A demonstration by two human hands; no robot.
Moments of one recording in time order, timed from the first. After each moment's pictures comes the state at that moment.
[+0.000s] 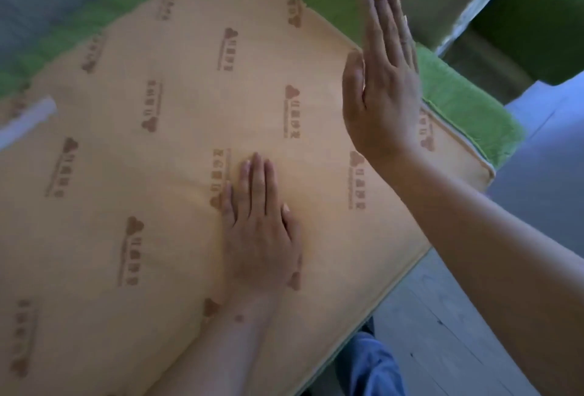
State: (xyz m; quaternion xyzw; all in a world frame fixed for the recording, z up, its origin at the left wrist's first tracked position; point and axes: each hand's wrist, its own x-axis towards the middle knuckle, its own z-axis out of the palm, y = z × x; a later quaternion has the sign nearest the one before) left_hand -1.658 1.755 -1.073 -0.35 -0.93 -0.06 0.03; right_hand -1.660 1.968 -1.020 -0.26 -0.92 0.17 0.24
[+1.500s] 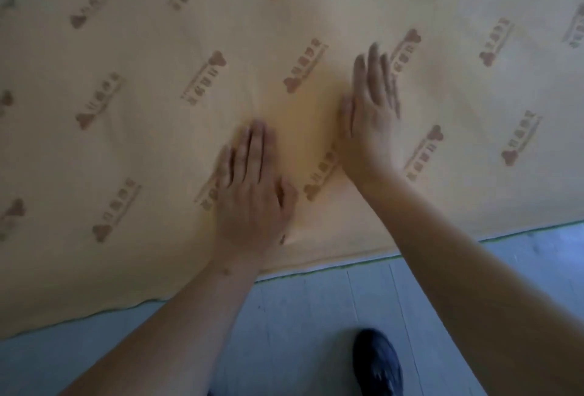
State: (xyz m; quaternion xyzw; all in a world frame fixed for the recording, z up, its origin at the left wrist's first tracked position) left_hand -1.578 1.395 -1.089 -0.13 -0.99 -0.05 0.09; right_hand -1.620 1.570 -1.046 -0.09 -0.96 0.21 0.17
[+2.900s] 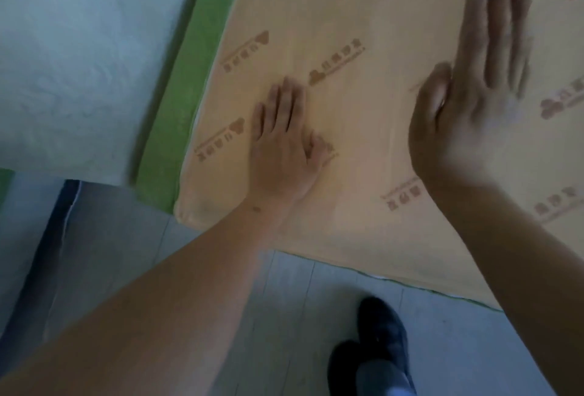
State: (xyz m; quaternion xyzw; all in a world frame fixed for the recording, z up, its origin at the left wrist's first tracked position) left_hand -1.600 0.905 -1.075 0.07 -0.99 -0.05 0.05; right_hand -1.657 1.102 -1.026 0.12 -0.95 0.22 0.19
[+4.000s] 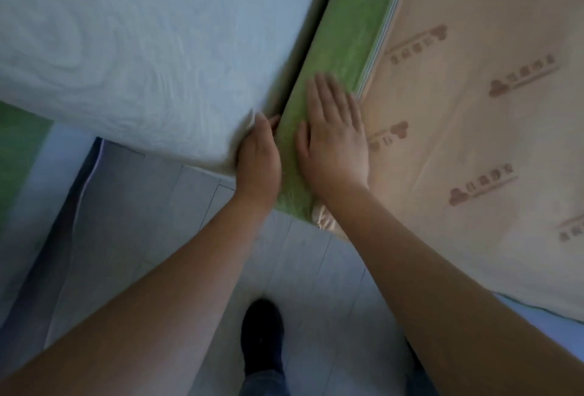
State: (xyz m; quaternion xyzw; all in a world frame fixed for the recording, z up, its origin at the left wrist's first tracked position) left_hand -1.533 0.672 -1.079 0.34 -0.72 -0.61 0.02; right_hand -1.578 0.765 -1.035 0.24 -0.95 0.20 0.06
